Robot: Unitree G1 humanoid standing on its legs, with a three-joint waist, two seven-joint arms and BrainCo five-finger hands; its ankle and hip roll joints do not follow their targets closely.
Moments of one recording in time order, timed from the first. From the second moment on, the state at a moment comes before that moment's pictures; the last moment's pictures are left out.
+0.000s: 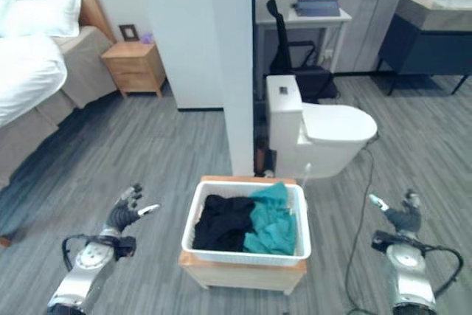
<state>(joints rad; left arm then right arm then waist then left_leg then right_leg) -0.05 0.47 -0.16 0.38 -0.28 0.03 0.08 0.00 -0.51 -0.15 0.39 0.26 0.06 -0.27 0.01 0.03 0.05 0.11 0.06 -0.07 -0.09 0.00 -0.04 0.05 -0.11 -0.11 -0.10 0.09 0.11</state>
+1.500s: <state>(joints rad) -1.04 0.43 -0.53 1.47 -0.22 0.10 0.14 -0.92 -0.31 0.54 1.32 0.30 0.13 -0.06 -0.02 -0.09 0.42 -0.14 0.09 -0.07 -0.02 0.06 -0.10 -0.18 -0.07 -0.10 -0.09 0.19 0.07</state>
